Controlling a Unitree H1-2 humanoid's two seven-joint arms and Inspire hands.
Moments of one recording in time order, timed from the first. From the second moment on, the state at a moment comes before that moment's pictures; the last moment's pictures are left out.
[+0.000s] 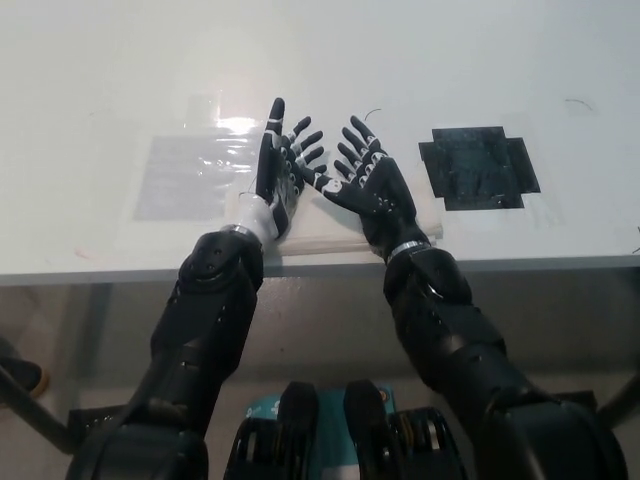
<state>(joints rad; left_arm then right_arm) -0.90 -0.02 0.12 1.07 -0.19 -0.13 -0.12 -0.98 0.14 -0.18 1.30 0.29 -0.40 0.12</state>
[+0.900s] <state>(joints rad) -0.90 0.16 0.16 1.14 -0.20 -0.20 -0.13 -0.95 0.01 -0.28 1.29 0.31 -0.40 0.13</state>
